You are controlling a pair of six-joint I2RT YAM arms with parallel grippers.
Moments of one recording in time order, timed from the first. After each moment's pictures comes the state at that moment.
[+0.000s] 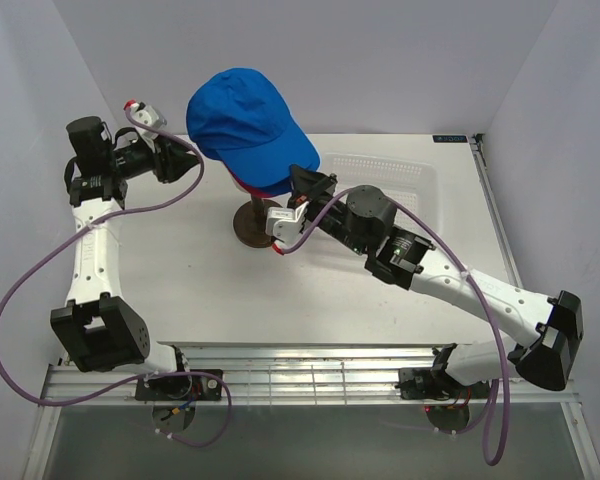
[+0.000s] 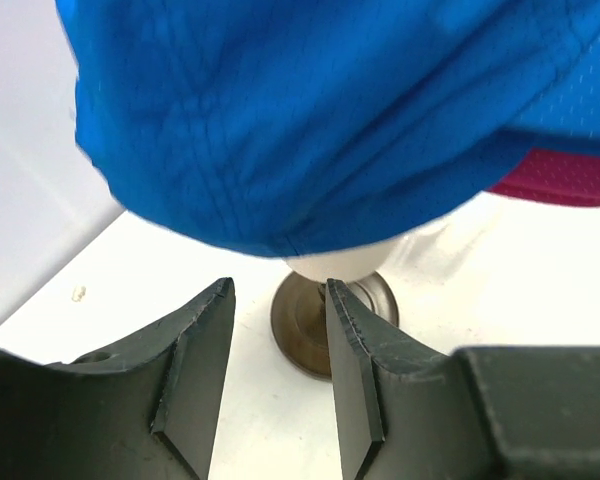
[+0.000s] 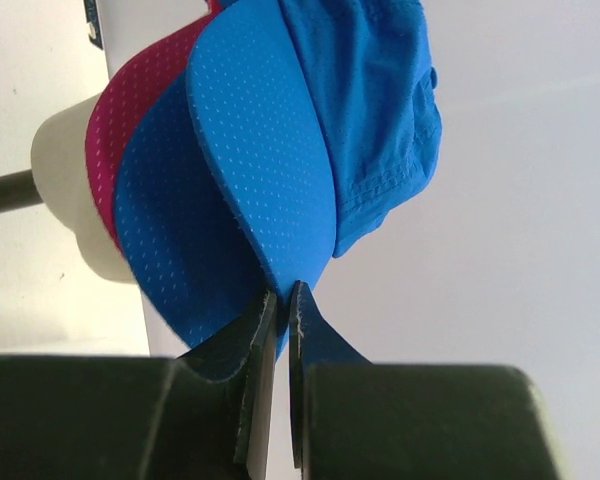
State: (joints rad) left arm 0.22 1.43 1.45 -0.29 1.13 0.39; right arm 1.01 1.31 1.21 0.15 0.10 -1.32
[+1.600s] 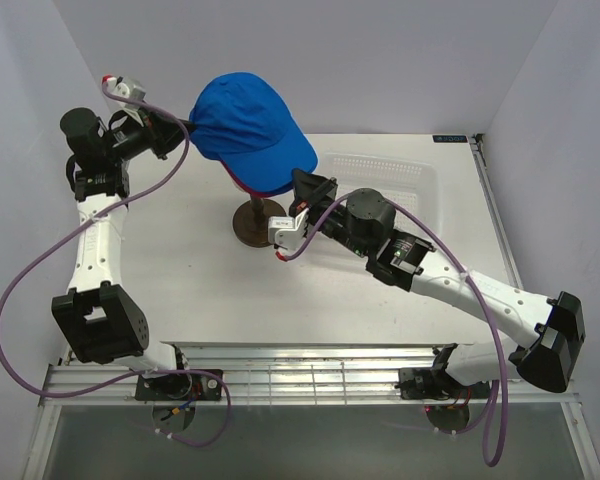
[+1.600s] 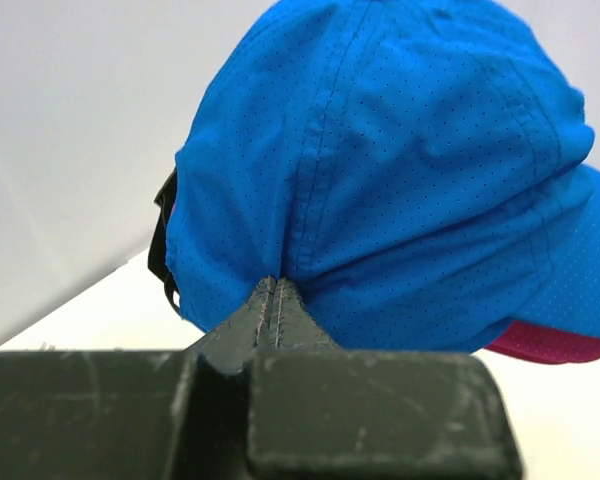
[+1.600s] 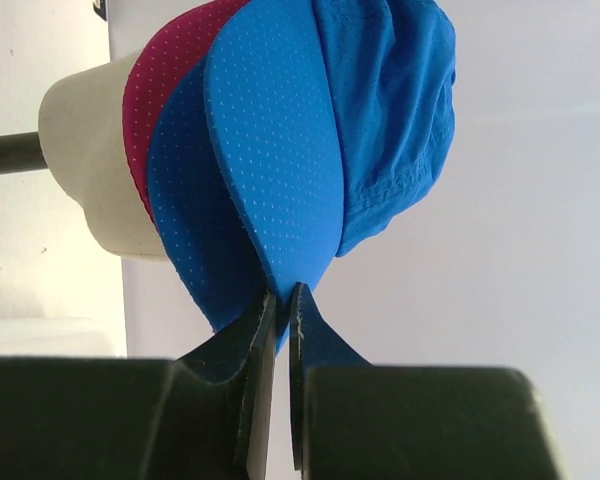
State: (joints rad) left arm 0.21 1.49 1.46 0.20 1.11 -0.19; right arm 0.99 1.30 1.17 0.13 0.07 -1.42
